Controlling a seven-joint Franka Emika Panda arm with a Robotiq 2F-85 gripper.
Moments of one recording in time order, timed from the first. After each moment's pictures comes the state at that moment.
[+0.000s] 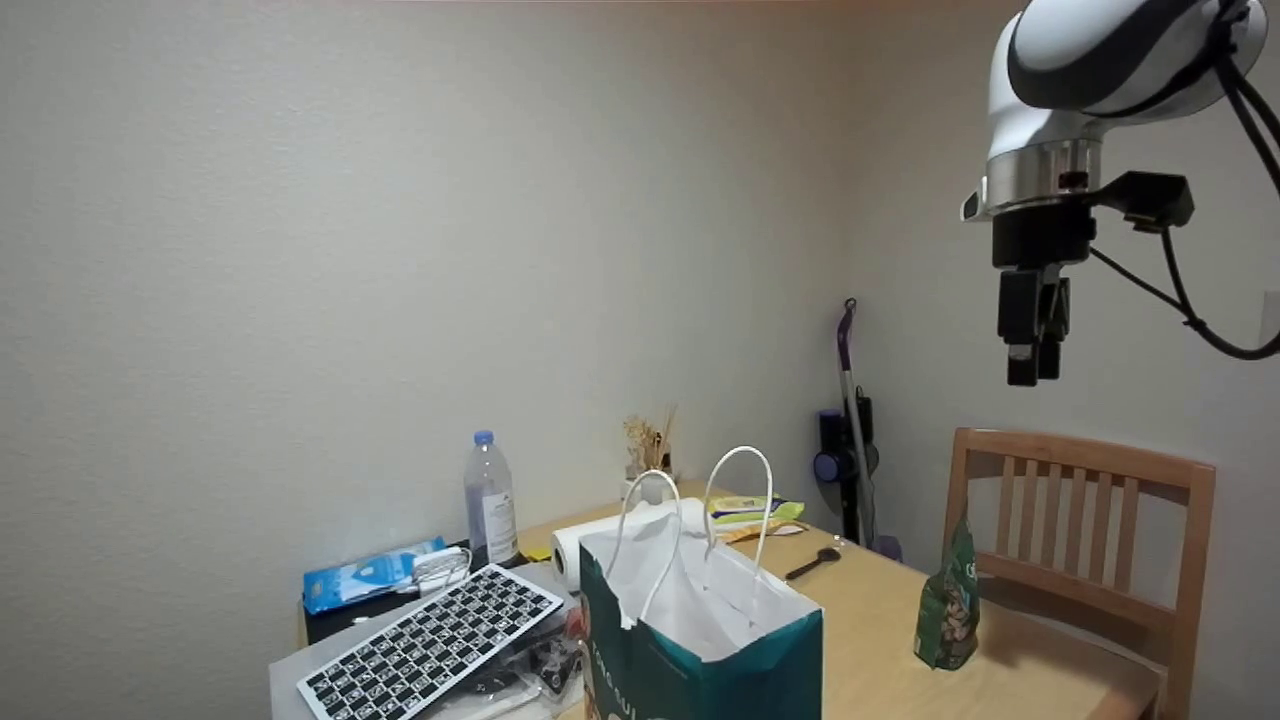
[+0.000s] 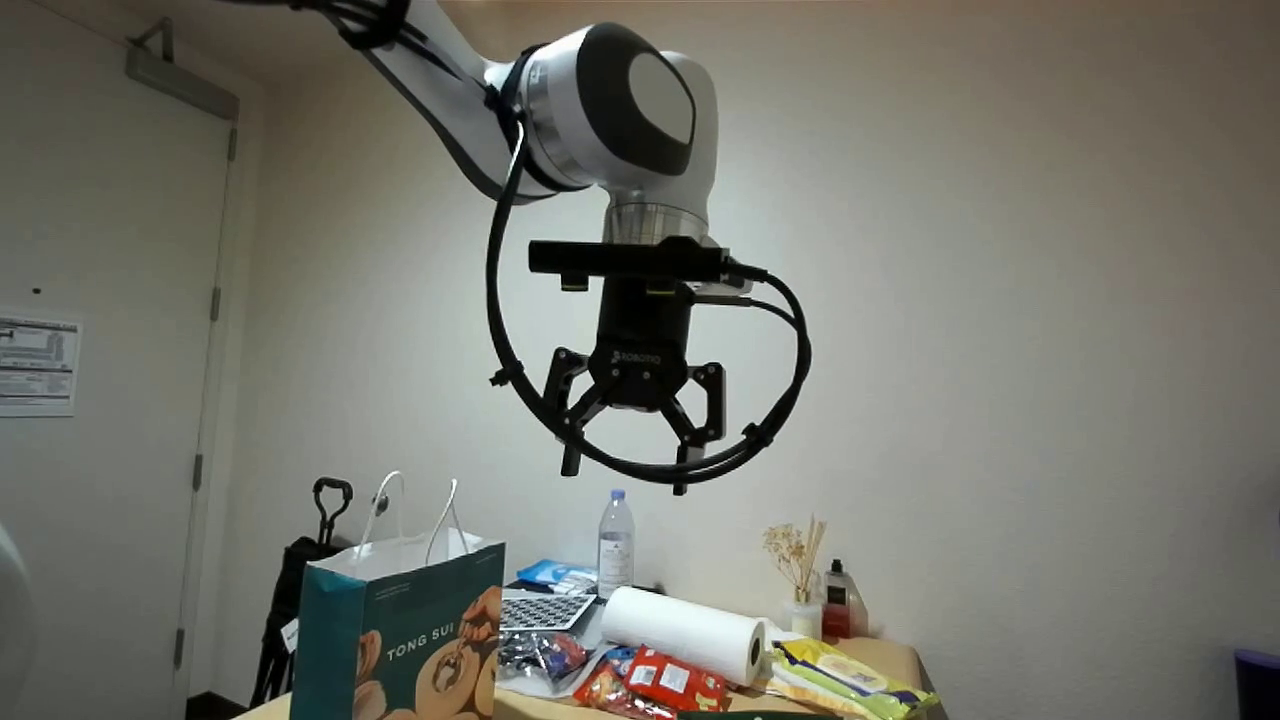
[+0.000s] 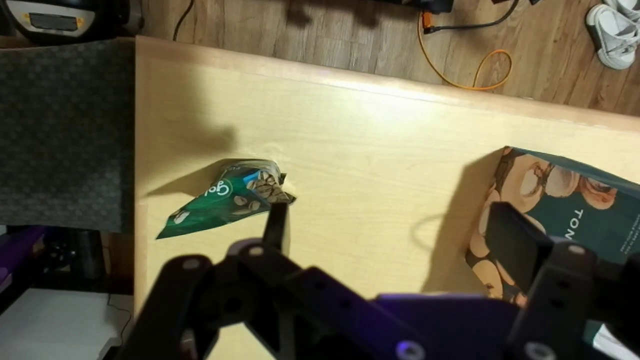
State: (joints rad) arm -0.05 -0.52 -0.27 -2.39 -0.08 1.81 -0.36
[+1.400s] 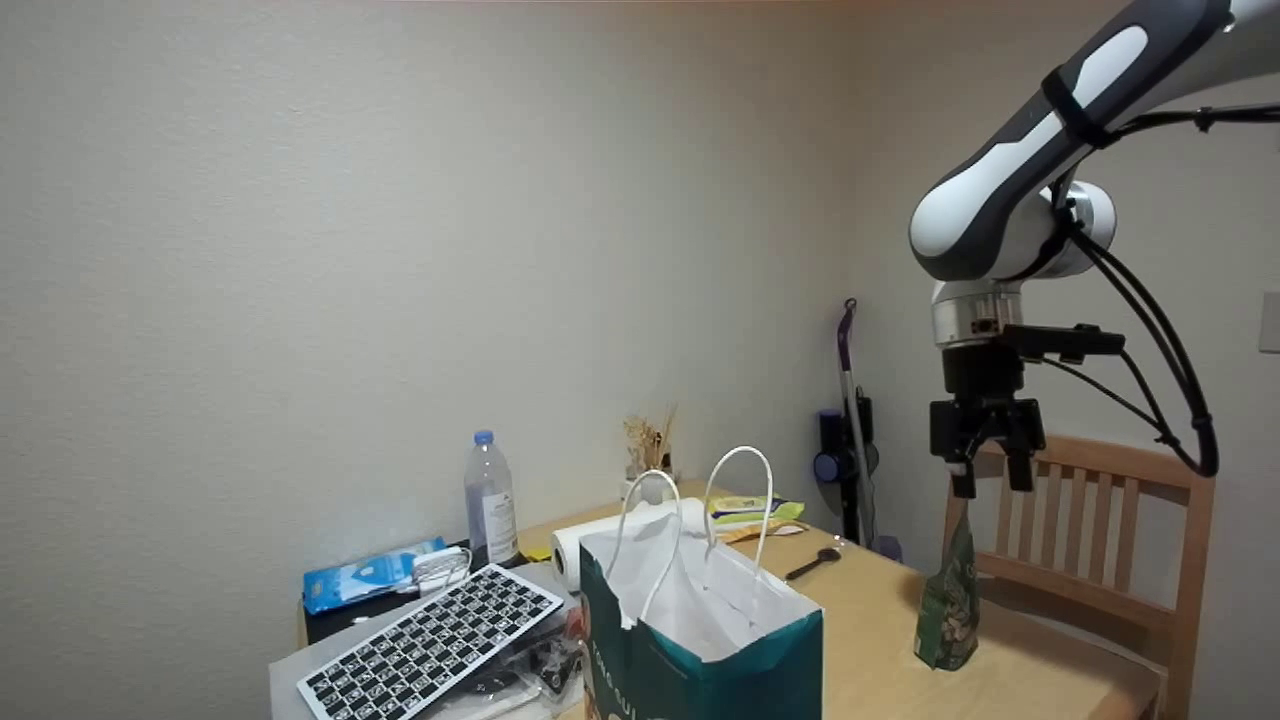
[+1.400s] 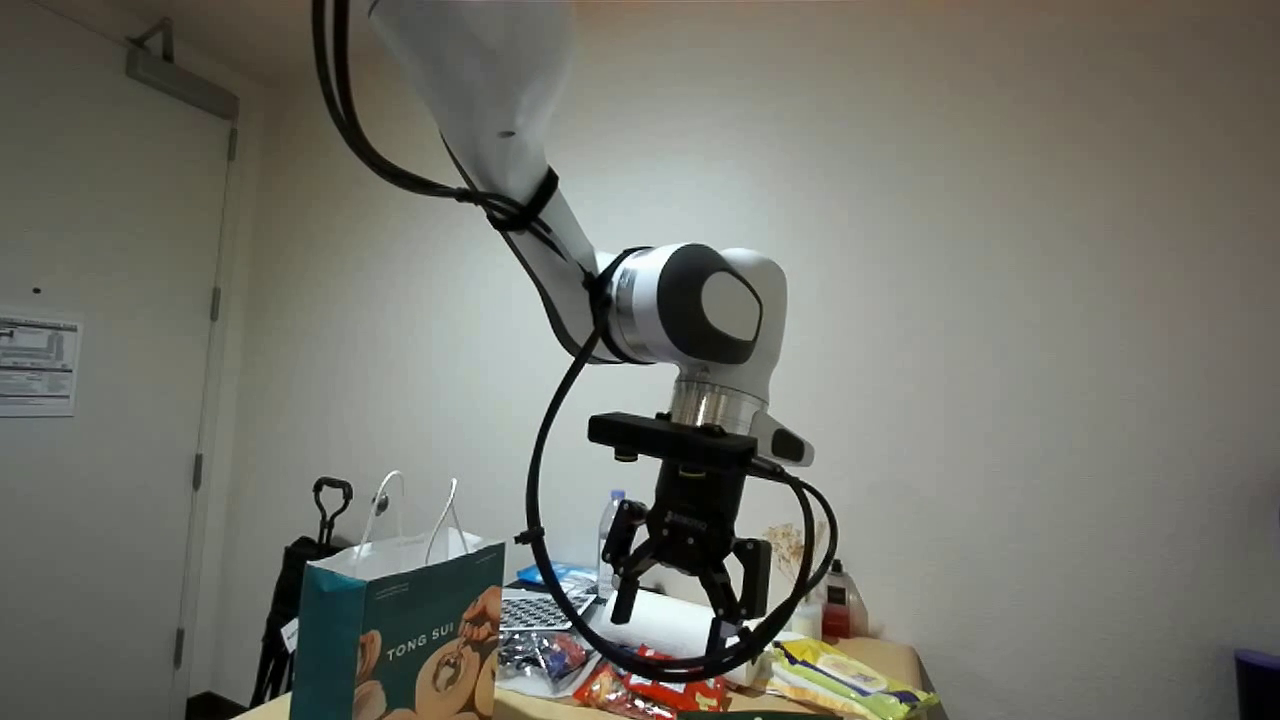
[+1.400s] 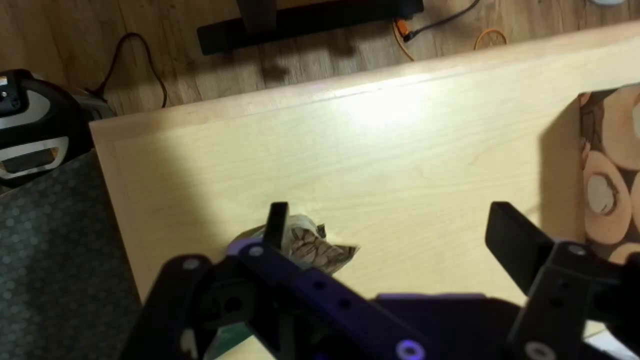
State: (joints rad) arm -0.12 -0.10 -0.27 -2.34 0.04 2.00 -0.16
